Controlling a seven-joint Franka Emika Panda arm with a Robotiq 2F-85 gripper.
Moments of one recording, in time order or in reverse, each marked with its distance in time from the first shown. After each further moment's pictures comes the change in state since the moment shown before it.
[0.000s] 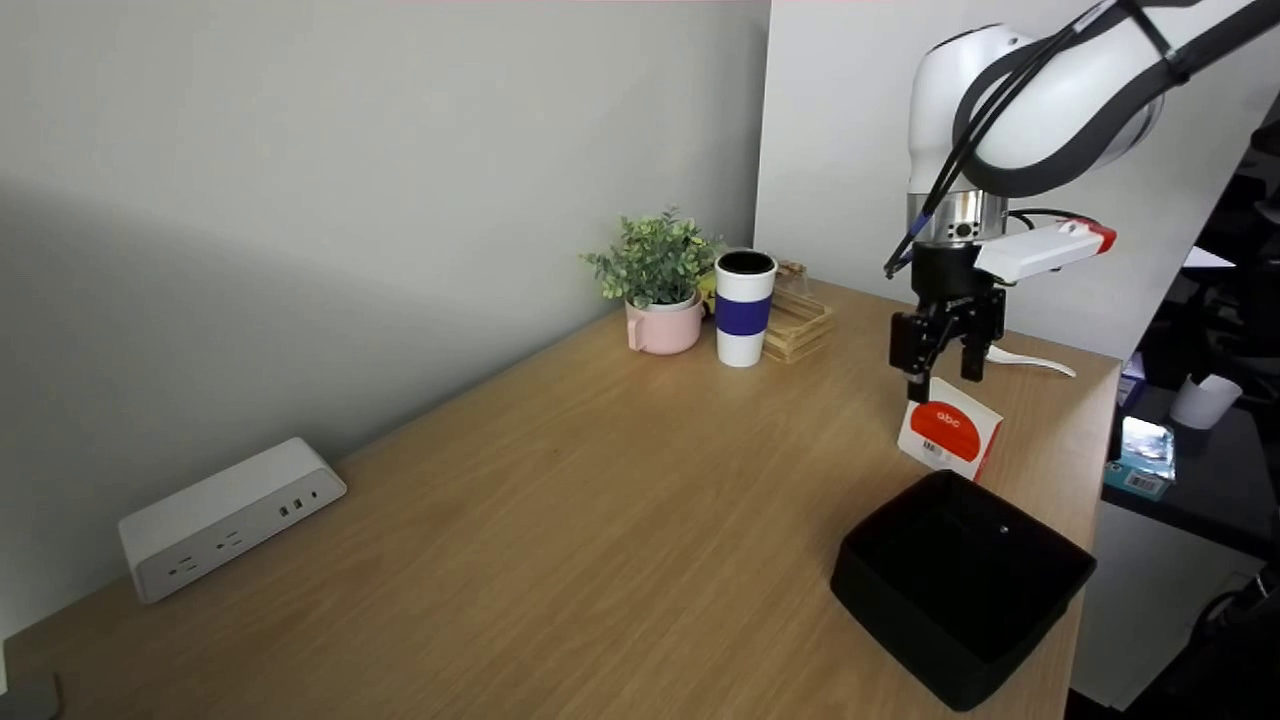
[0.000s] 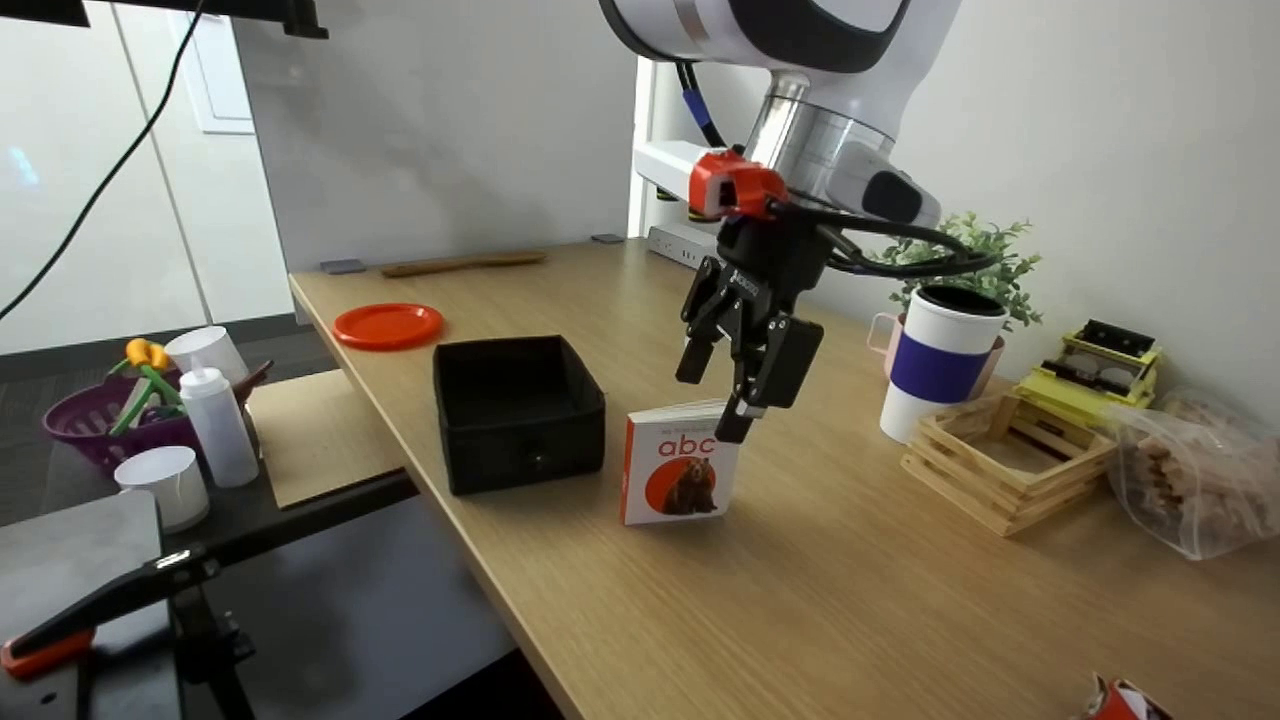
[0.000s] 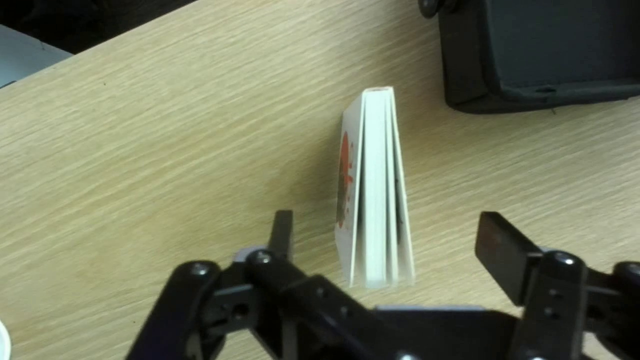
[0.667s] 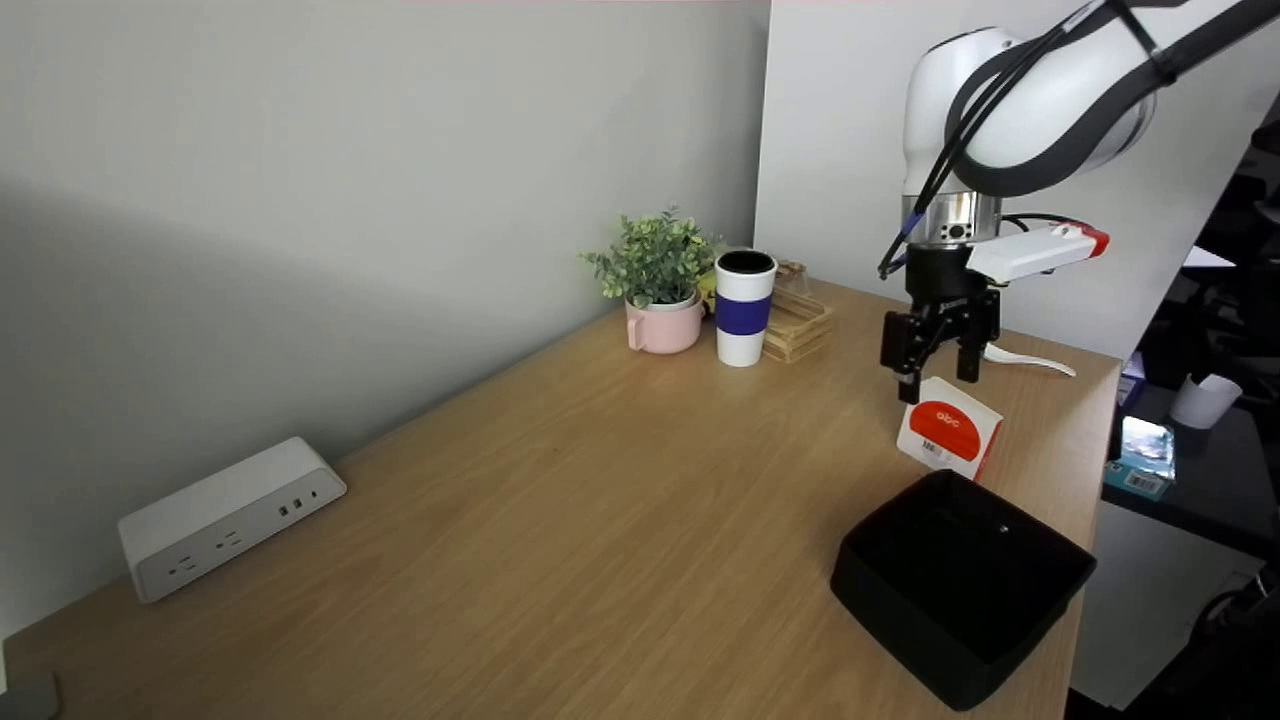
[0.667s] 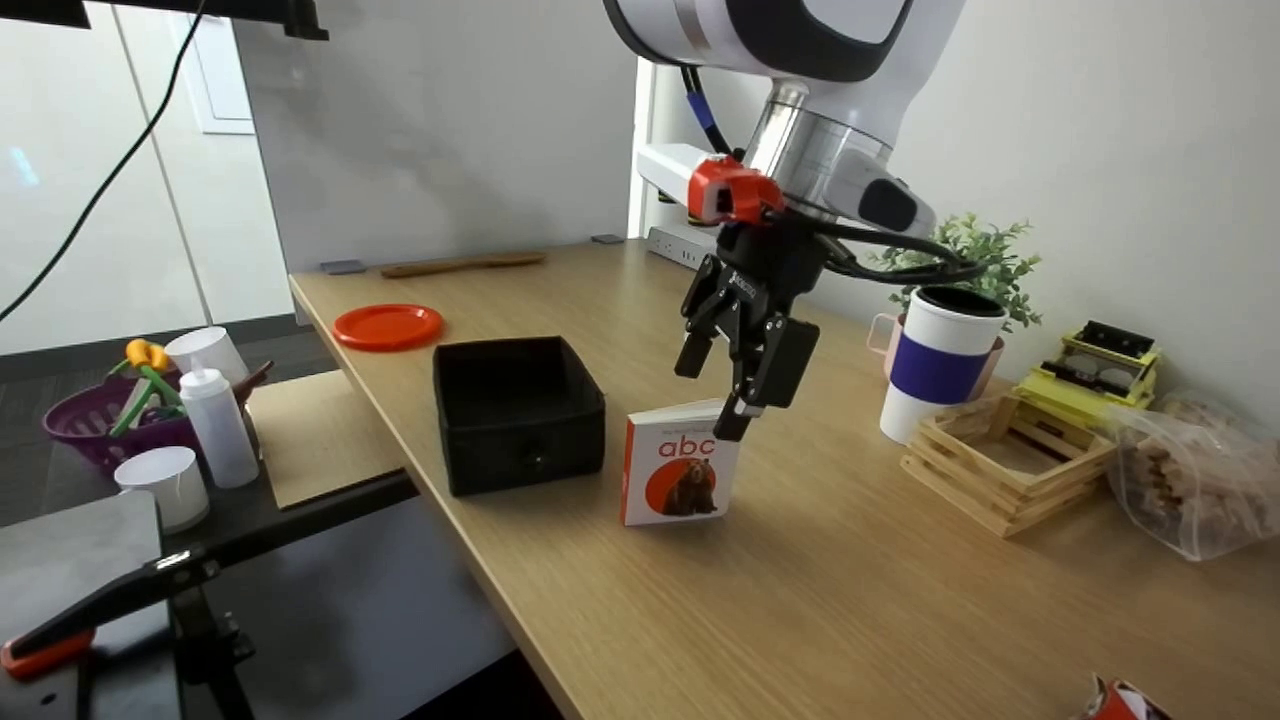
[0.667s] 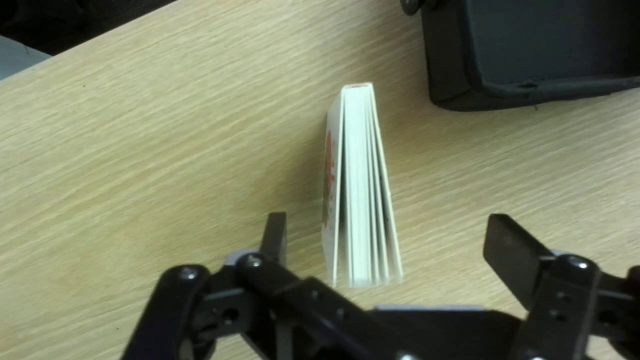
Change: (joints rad) arm 0.000 0.015 0.004 0.015 0.029 -0.002 -0.002
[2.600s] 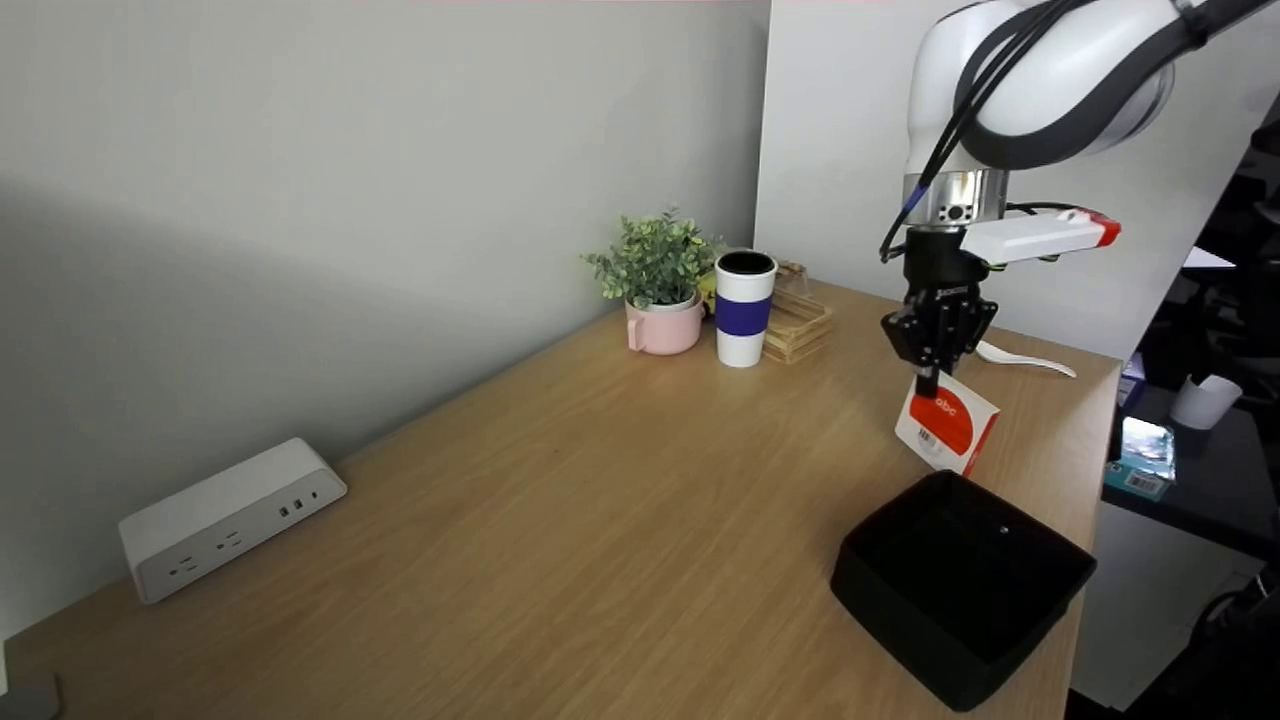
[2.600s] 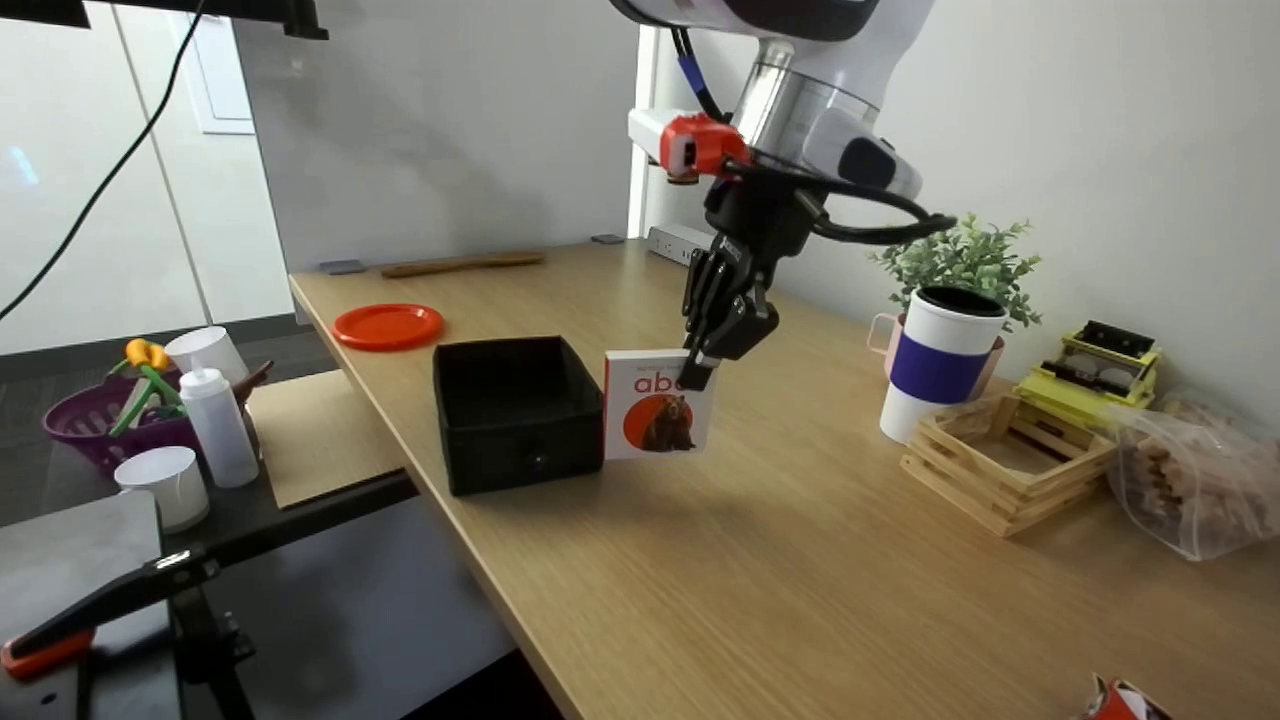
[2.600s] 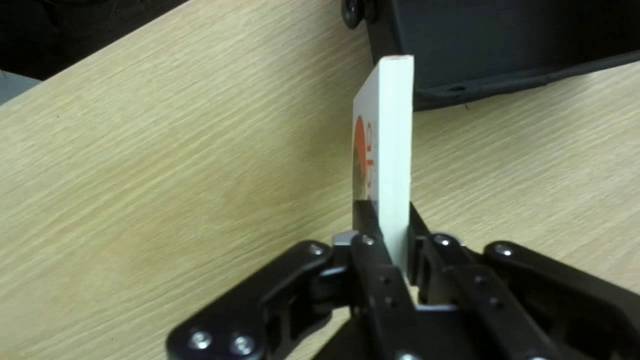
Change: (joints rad) arm 0.017 -0.051 0.009 -0.014 0.037 -0.005 0.087
